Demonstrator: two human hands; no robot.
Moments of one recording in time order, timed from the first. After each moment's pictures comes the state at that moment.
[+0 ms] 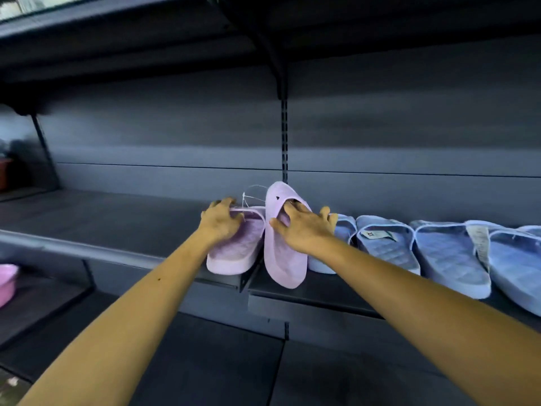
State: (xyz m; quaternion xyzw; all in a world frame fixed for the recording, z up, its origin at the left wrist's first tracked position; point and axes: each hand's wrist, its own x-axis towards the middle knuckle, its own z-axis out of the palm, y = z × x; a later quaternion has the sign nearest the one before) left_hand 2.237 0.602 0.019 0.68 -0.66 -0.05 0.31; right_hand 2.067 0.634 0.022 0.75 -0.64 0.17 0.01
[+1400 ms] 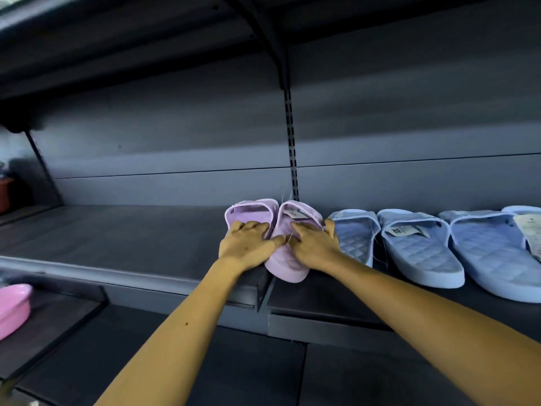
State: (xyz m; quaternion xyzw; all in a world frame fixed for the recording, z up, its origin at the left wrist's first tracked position) left_hand 2.216 0.600 -0.003 0.68 -0.72 -0.03 0.15; right_hand 2.079 0.566 -0.035 0.75 -0.64 0.17 -0.07
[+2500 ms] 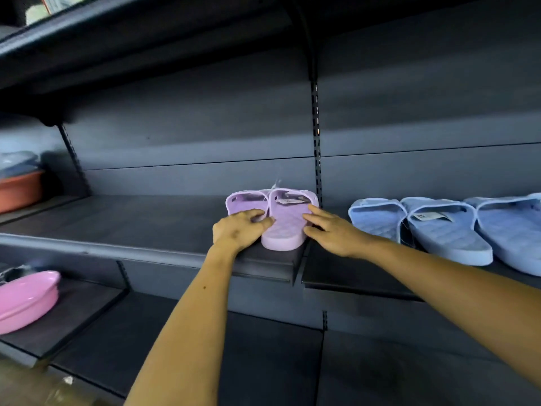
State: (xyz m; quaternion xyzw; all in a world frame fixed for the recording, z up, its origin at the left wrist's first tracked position) left_hand 2.284 0.609 -0.003 0.73 -0.65 -0.04 0.20; right_hand 2.085 0.610 -0.017 0.82 -0.52 0.21 -0.15
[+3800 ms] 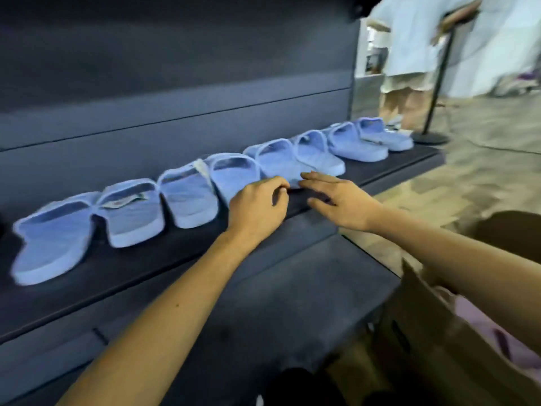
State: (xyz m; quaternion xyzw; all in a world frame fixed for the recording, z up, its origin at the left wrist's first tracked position) left_hand 1.844 0.739 -0.036 0.25 -0.89 -0.12 0.35; right_hand 1.709 0.850 -0.032 0.62 -0.75 0.24 0.03
